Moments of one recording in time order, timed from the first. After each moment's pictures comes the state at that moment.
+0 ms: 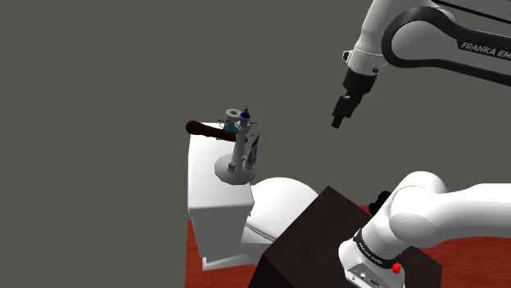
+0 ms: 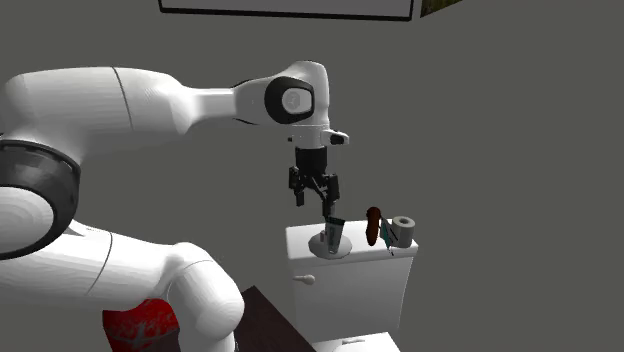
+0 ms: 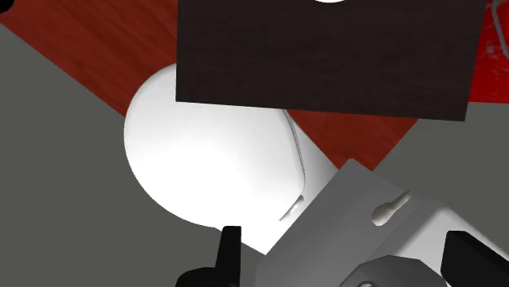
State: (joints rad) arm 0.02 -0.83 -0.06 -2.40 -0.12 1.54 -0.05
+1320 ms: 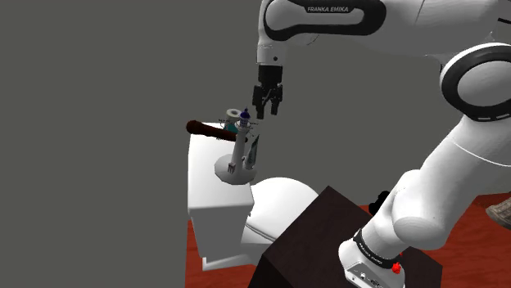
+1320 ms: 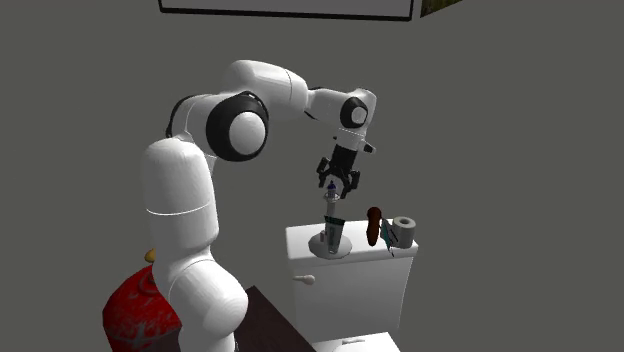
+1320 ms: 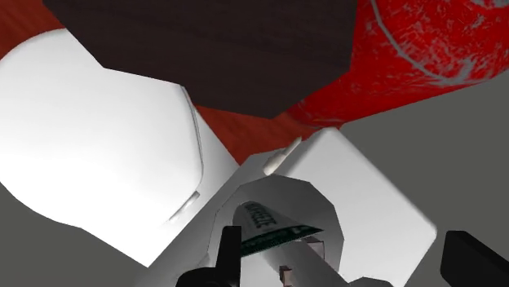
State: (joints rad) arm 0.13 0.01 -0.04 -1.77 0.15 1.49 -0.07
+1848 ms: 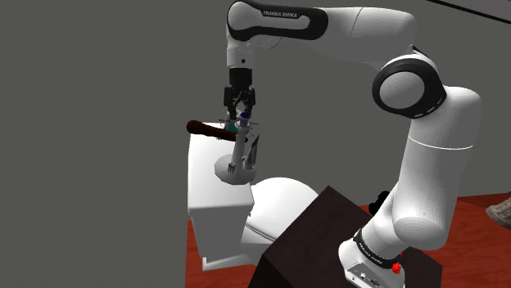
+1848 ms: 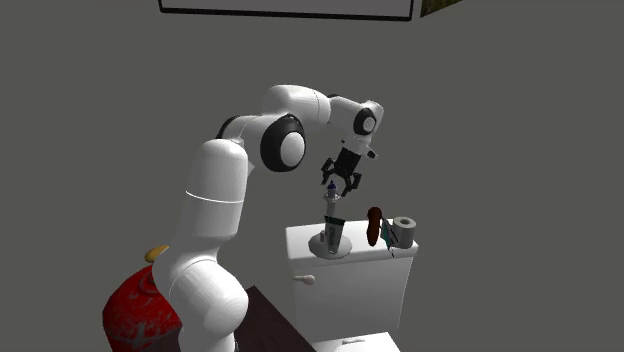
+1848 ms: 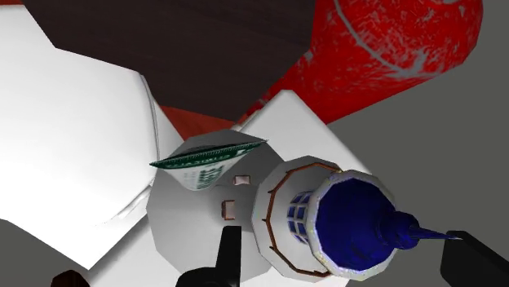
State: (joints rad) arm 0.14 0.36 -0.02 -1.39 0.25 1.36 -0.07
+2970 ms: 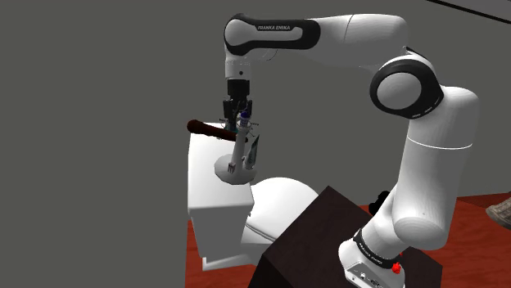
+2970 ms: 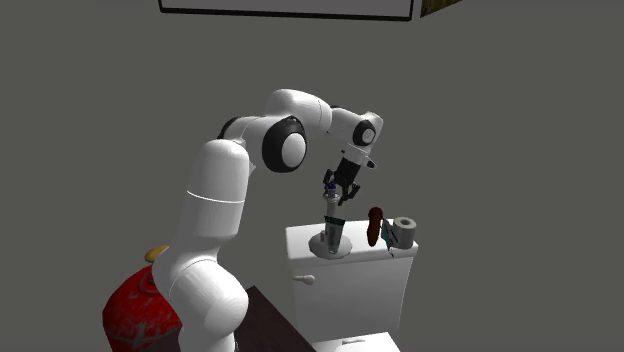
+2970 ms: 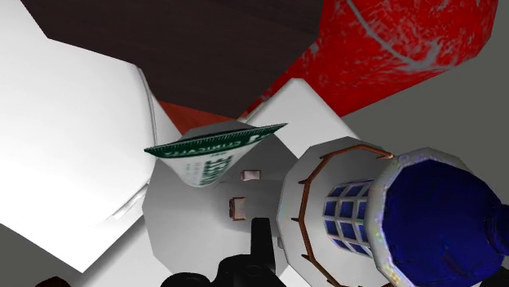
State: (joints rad) arm 0.14 0.37 -0.02 -1.47 0.25 1.45 -0.09
